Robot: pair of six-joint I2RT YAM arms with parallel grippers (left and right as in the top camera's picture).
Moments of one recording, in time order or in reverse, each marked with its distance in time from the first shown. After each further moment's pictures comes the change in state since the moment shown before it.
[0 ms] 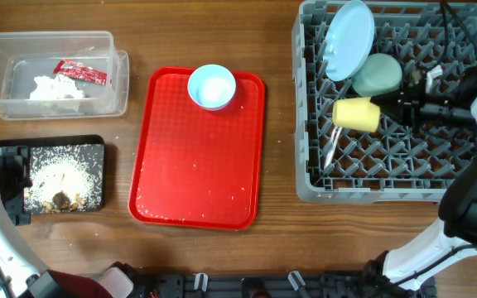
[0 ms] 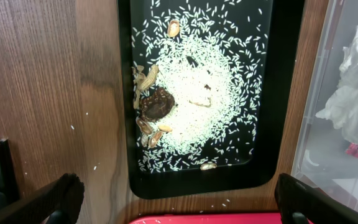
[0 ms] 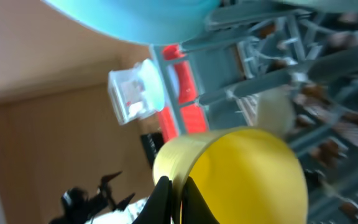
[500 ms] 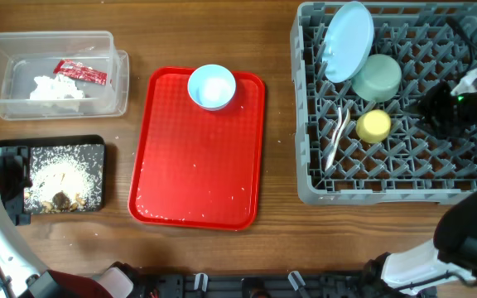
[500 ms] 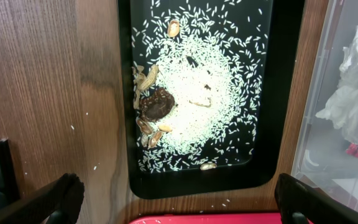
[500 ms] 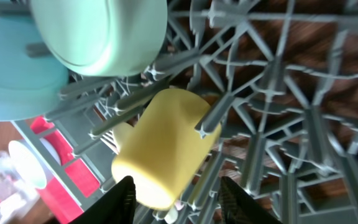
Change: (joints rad) left arm 0.000 0.000 0.000 0.000 0.000 0.000; right arm -0.006 -0.186 0.068 -0.016 0.646 0.253
